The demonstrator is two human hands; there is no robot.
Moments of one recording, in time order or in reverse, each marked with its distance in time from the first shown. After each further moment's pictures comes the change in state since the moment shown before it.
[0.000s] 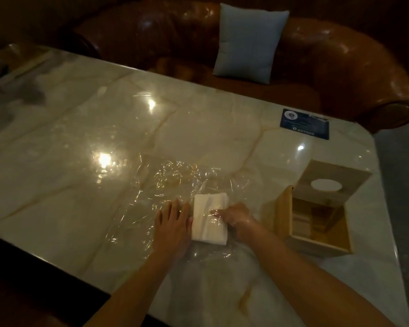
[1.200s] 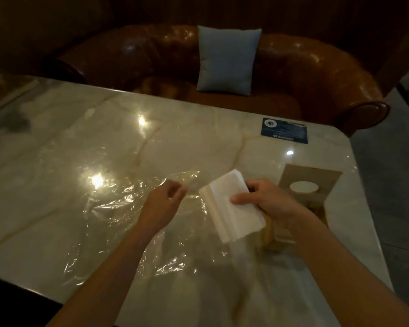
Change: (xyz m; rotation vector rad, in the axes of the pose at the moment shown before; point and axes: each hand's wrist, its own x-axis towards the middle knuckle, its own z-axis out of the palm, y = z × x) left_hand 0.045 0.027 -0.095 -0.725 0.101 0.020; right_hand -0.055 -0.073 -0.084 -0.405 -0.216 -0.417
